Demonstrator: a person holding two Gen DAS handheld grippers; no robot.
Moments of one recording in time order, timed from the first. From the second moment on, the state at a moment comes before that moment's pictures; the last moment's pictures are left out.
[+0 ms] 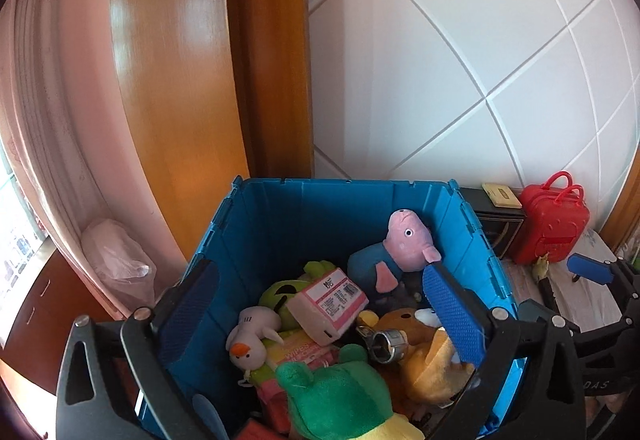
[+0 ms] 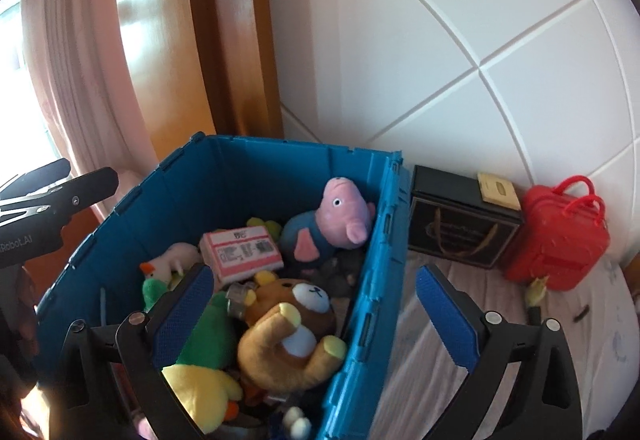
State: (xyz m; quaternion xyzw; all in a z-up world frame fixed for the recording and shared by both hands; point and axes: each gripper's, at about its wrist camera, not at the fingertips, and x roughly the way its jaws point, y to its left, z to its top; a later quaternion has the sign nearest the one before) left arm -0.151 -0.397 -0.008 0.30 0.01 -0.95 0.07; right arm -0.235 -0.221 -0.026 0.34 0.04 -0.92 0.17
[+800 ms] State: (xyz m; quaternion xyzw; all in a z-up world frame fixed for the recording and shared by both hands) left arm -0.161 -0.093 -0.038 0.34 -0.06 -0.94 -0.06; right arm -0.188 0.104 -0.090 0.39 -0.02 -0.92 0.01
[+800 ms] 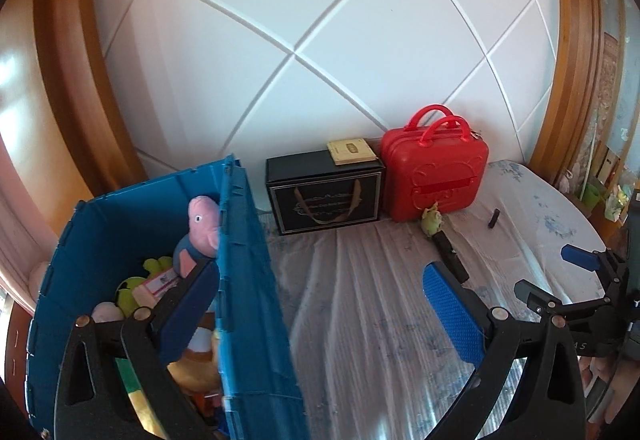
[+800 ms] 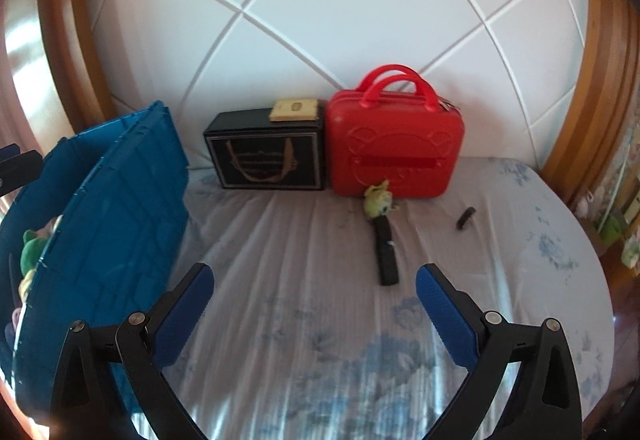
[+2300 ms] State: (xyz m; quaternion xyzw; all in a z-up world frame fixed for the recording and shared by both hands) left arm -0.353 0.207 -0.418 0.50 -0.06 -0.86 -0.07; right arm -0.434 0.419 -0.374 0.46 0.00 -0.89 0.06
